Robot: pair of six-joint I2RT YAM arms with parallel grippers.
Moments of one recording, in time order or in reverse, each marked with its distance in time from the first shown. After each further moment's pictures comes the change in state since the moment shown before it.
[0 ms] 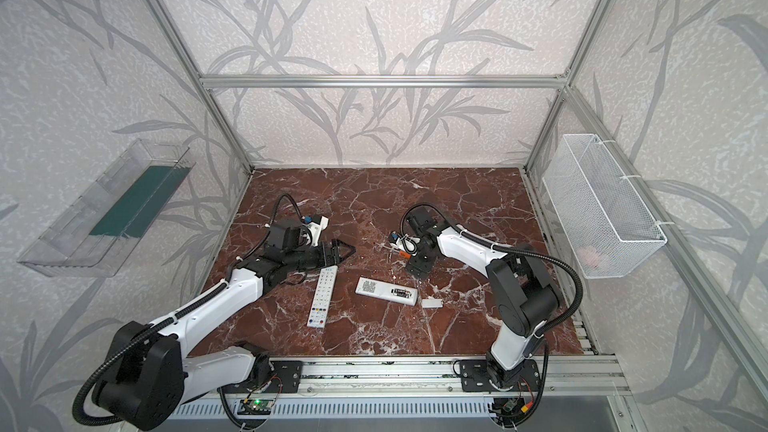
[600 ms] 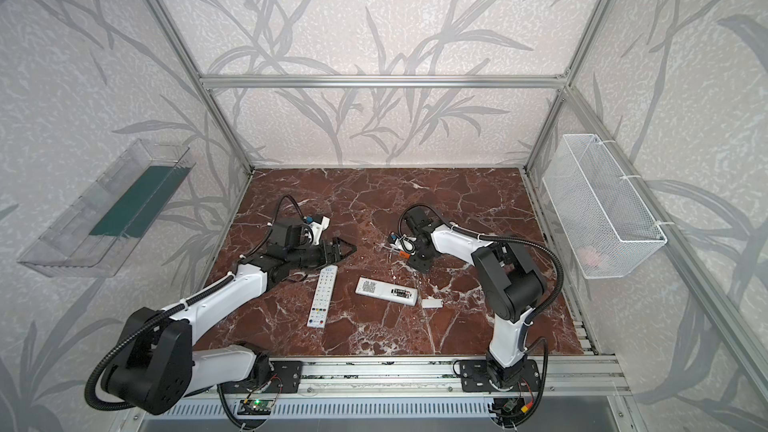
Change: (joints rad) left arm 0.030 0.069 -0.002 0.054 0.055 -0.032; right arm -0.027 0.106 0.040 0.044 0.019 -0.017
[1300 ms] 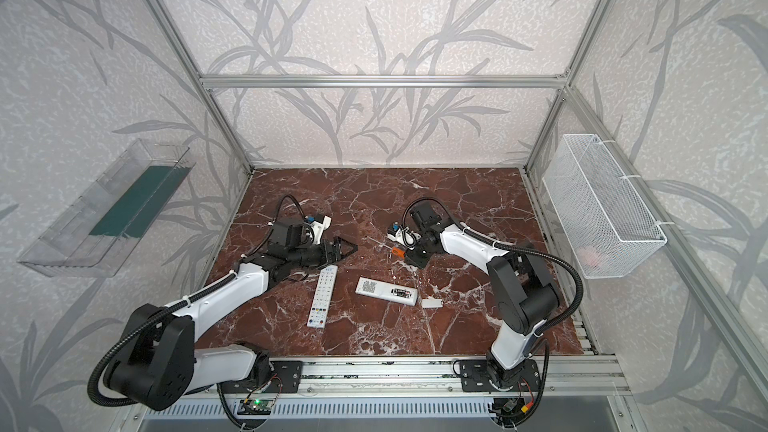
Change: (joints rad) left arm -0.003 0.023 0.000 0.046 0.035 -0.028; right arm -0.017 -0.150 -0.058 0.023 -0.295 0.151
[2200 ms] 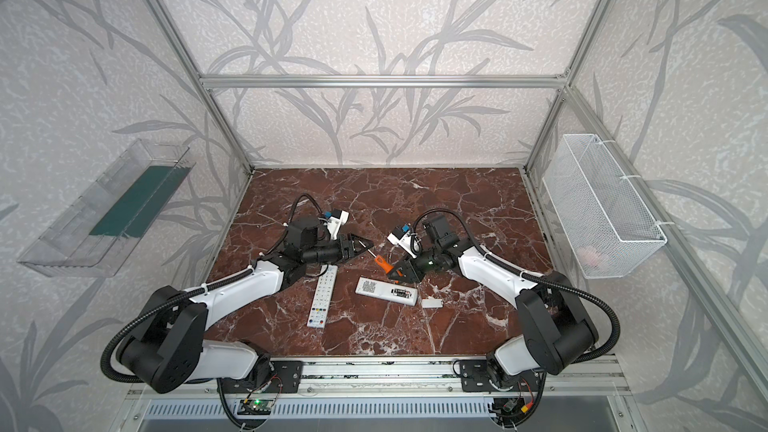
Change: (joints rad) left arm -0.143 0.084 0.017 0.284 0.009 -0.195; right arm -0.002 -0.225 -0.245 0.250 -0.550 0.396
